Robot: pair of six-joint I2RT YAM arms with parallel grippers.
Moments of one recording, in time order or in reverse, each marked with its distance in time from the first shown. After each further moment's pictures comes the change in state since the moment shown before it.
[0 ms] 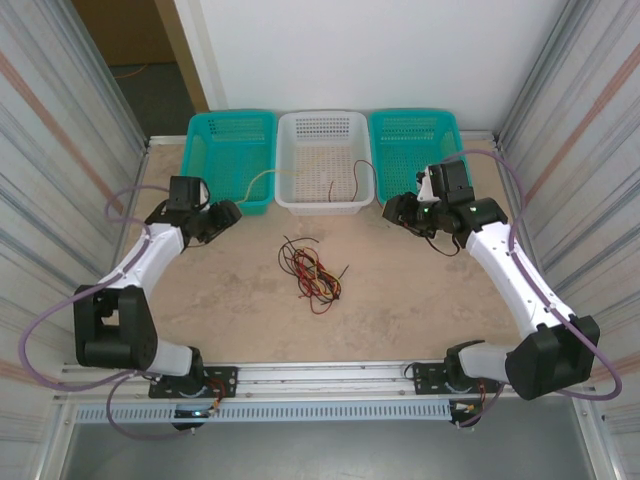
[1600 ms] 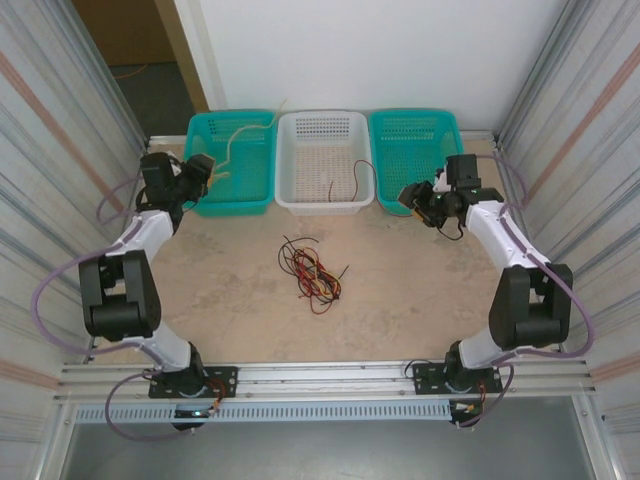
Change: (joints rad) left arm 0.161 0.196 0.068 0.603 0.182 -0.489; right arm -0.202 0.265 -0.029 0.215 -0.087 0.055
